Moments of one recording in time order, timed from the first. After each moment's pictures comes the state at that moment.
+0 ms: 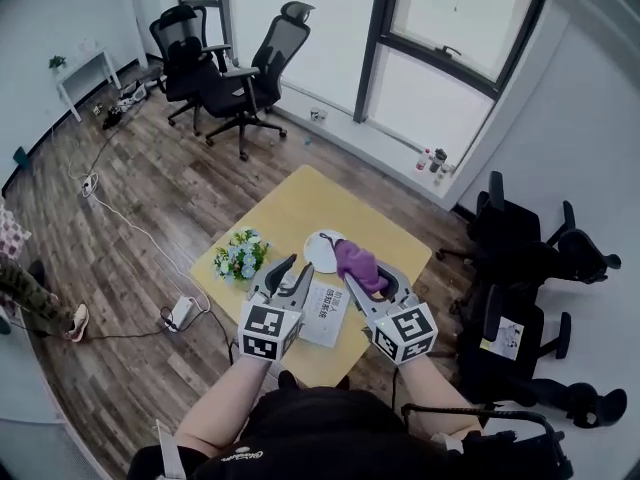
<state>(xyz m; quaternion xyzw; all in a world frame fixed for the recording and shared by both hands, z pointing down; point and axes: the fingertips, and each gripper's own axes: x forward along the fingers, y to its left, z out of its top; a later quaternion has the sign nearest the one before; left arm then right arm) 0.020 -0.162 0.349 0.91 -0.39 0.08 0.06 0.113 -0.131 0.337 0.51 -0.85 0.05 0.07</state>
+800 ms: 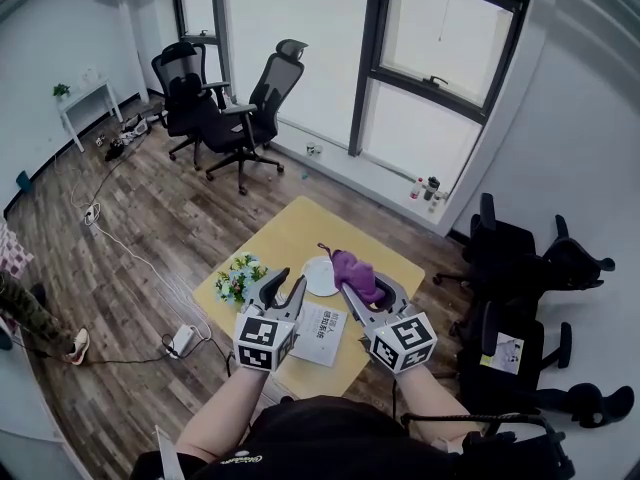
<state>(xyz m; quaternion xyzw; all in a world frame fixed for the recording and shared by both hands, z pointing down) 0.011 -0.154 0.320 0.91 -0.41 0.05 0.03 0.114 -0.117 0.296 0.52 -0.86 0.03 0.01</state>
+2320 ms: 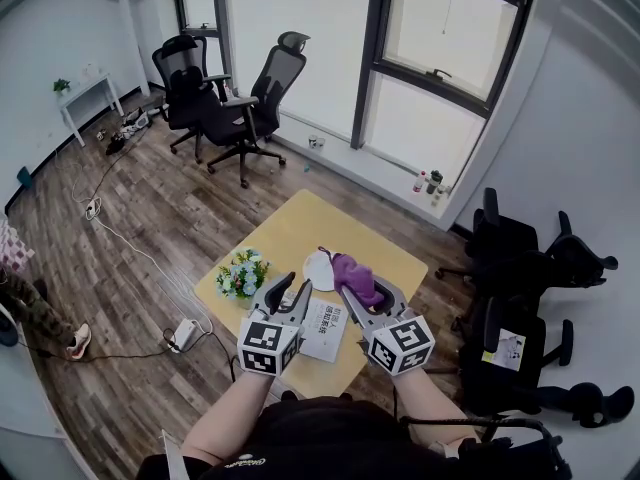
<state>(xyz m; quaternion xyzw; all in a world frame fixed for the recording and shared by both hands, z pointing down) 0.015 -0.143 0.332 0.91 -0.40 0.05 0.06 0.110 -0.115 0.315 0.52 -0.85 0.06 0.02</state>
